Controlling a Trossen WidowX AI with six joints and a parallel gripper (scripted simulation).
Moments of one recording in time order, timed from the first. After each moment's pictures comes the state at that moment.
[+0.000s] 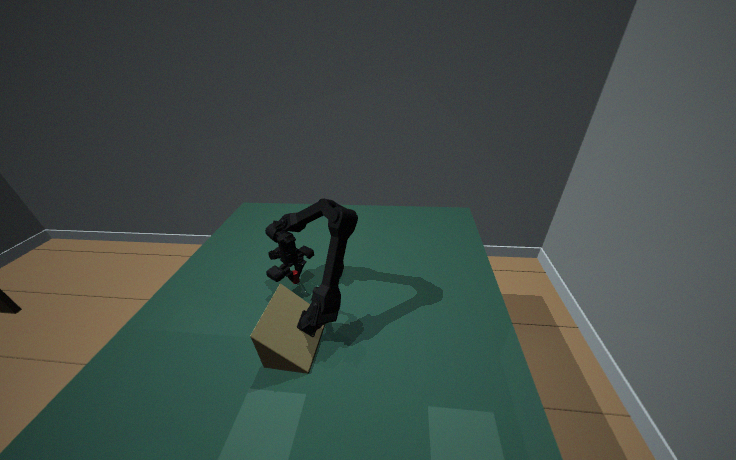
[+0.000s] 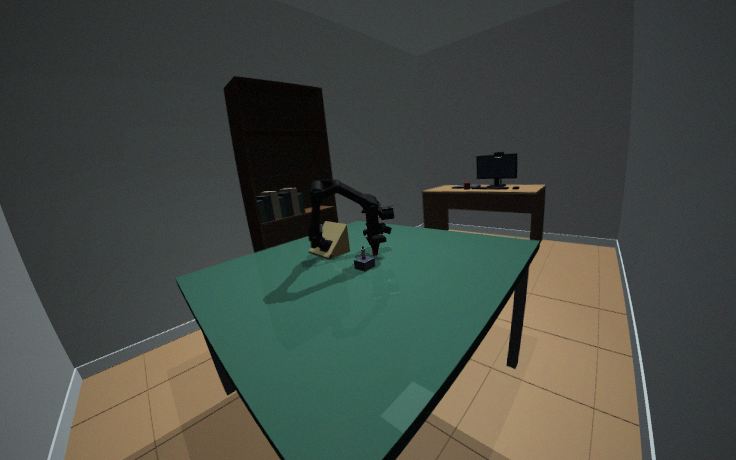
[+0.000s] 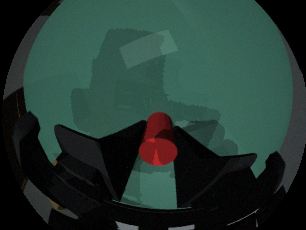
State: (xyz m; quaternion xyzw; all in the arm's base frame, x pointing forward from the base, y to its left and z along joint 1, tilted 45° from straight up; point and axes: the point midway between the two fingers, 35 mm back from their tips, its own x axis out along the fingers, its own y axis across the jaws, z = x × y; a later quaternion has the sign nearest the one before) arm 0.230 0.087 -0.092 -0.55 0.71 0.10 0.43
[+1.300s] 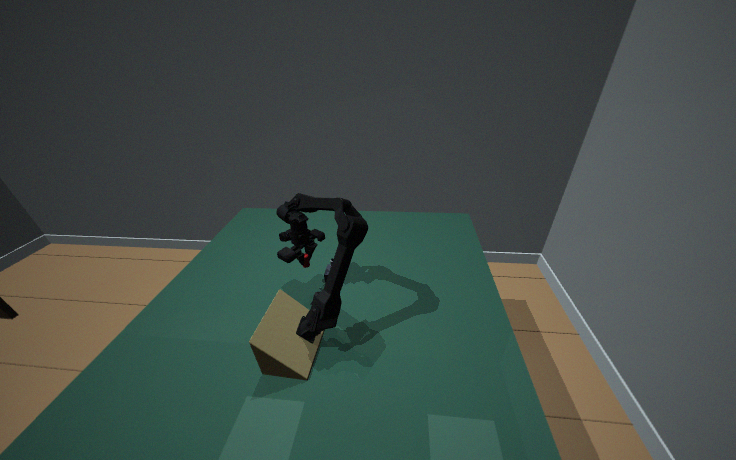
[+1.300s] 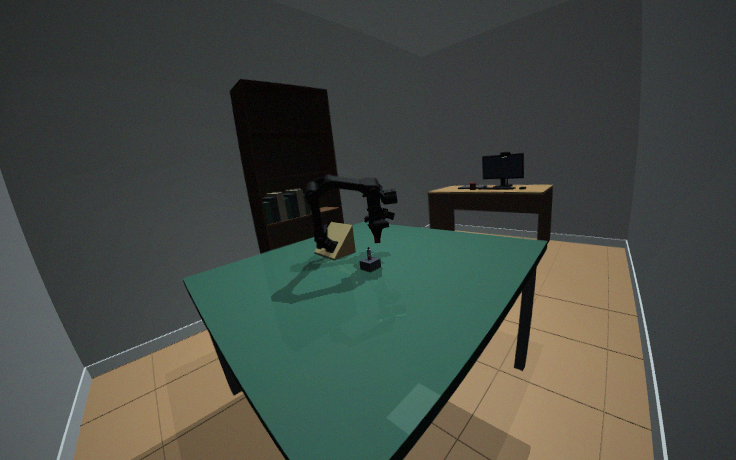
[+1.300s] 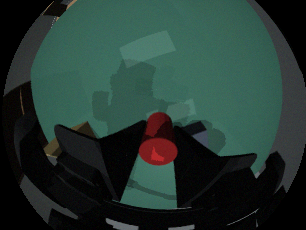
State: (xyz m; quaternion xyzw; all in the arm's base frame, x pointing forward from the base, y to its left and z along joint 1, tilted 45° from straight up) arm 0.265 0.112 0.002 -0.55 0.71 0.10 0.43
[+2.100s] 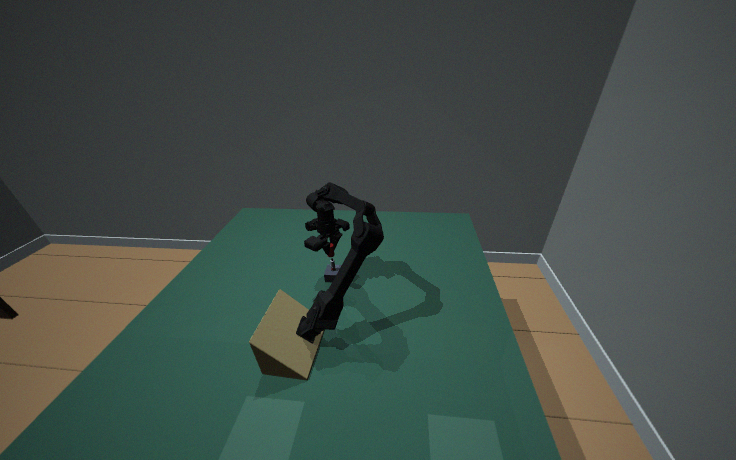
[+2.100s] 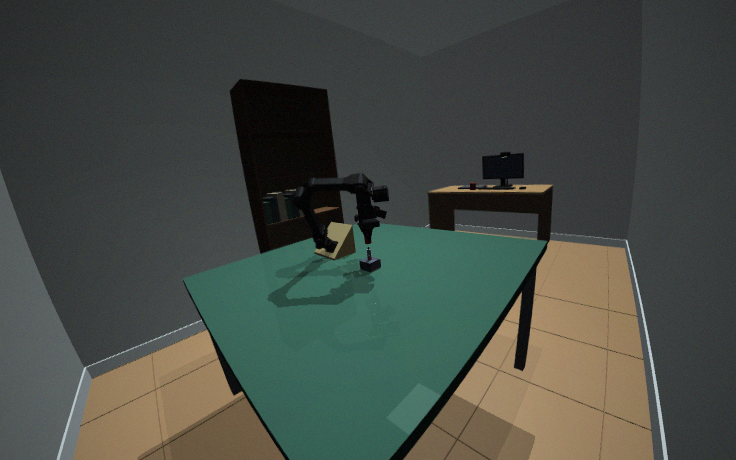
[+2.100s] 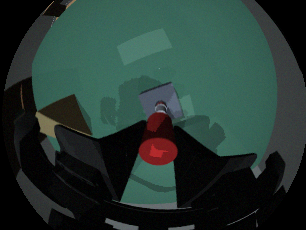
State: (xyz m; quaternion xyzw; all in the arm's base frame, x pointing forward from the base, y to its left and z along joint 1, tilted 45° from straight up) arm 0.301 0.066 0.085 -0.55 0.71 0.10 0.43
